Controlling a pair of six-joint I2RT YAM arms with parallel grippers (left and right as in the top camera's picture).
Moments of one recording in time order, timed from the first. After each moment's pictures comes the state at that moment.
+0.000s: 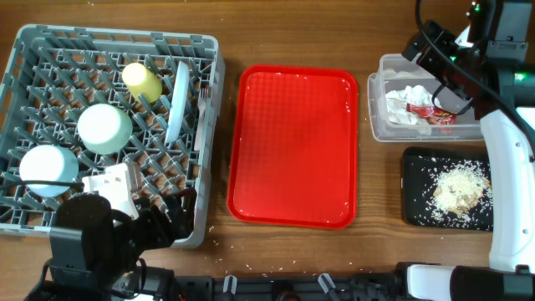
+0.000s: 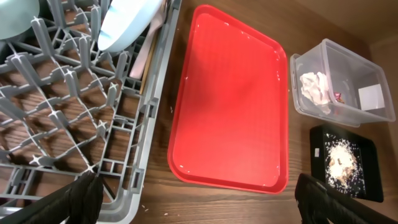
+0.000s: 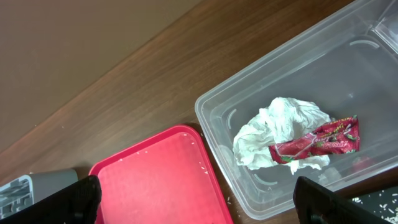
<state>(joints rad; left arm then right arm) -0.15 0.58 1.07 -1.24 0.20 -0.47 -0.05 1.51 1.63 -0.96 -0.02 0.52</state>
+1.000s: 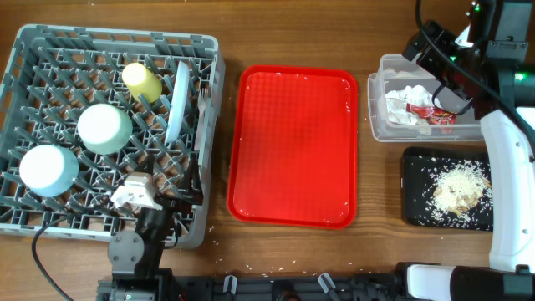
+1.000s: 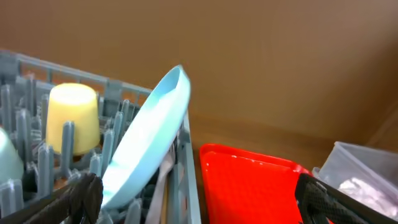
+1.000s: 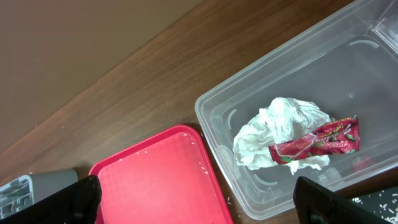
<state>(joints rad) -0.05 0.02 0.01 0.03 0.14 -0.32 -0.05 1.51 1.63 -0.97 -0.02 0.52</state>
